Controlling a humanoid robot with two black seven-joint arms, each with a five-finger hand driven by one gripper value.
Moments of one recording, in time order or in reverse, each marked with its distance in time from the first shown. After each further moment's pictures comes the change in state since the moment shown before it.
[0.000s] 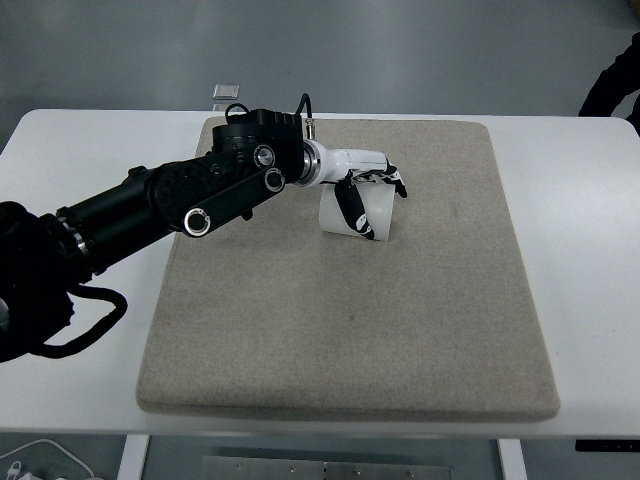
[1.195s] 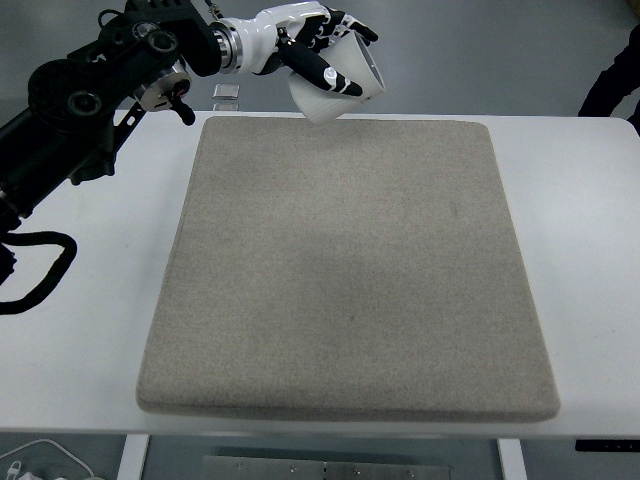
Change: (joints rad) left arm -0.066 0.188 -0.272 0.032 -0.454 0.024 -0.019; right arm 0.000 0.000 0.000 0.000 0.000 0.000 0.000
